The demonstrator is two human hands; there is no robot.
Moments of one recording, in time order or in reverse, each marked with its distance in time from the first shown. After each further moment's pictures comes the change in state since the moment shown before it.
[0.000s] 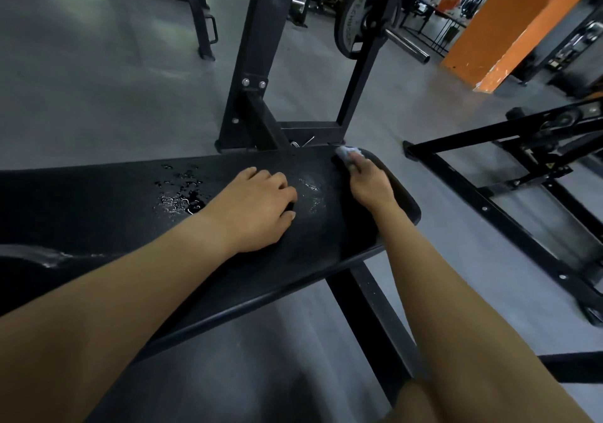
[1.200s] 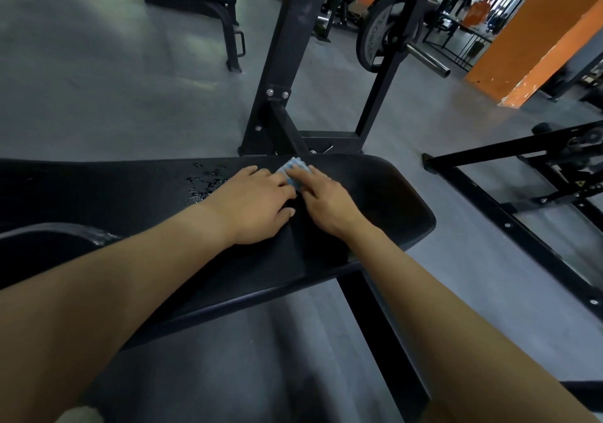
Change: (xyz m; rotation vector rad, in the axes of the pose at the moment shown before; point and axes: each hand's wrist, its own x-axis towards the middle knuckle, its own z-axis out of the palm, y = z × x) left_hand -0.022 -0.018 -0.016 0.074 -0.012 -0.021; right_hand -0.071 -0.083 0.022 0.026 -0.237 -0.492
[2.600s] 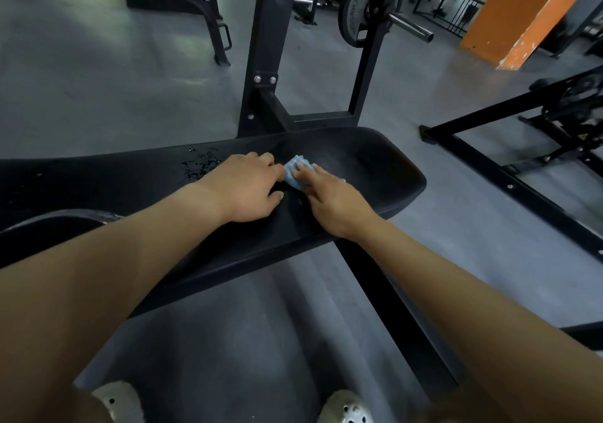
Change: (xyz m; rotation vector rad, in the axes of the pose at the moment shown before) left_hand -0.014 0.018 -0.015 0.071 -0.126 -0.017; right_hand -0.073 -0.008 -0.004 -0.054 -0.020 0.025
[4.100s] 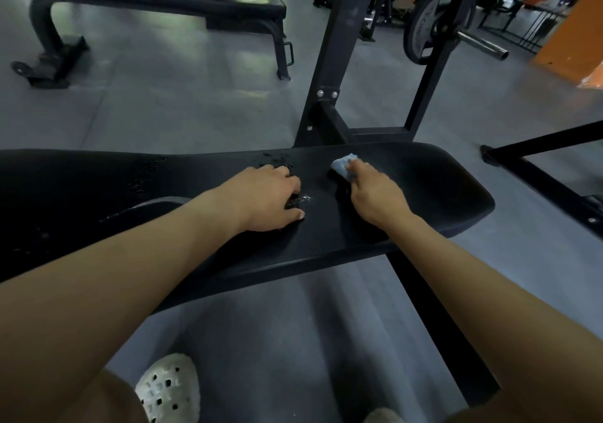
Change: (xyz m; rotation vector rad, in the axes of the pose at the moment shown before) left_hand -0.076 -0.037 -0.020 0.021 -0.120 -0.149; right_hand 0.038 -0.040 0.008 -0.025 0.101 0.153
